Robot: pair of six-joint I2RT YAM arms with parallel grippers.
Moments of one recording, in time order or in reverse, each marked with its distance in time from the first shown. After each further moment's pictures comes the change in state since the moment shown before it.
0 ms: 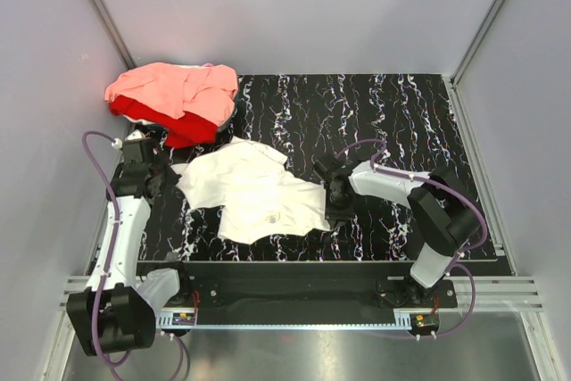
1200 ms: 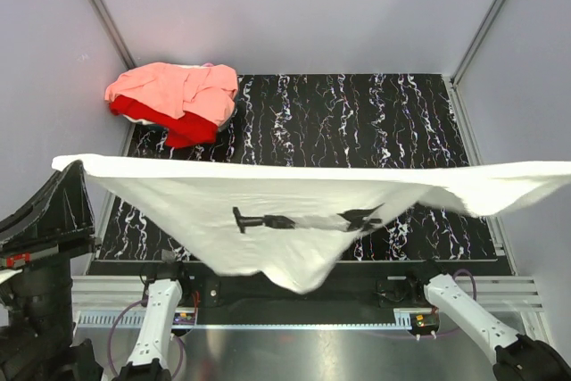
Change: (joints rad) left arm 0.001 -0.495 0.962 -0.031 0.162 0.067; right arm -0.279 -1.039 1.126 -0.280 0.492 -0.397
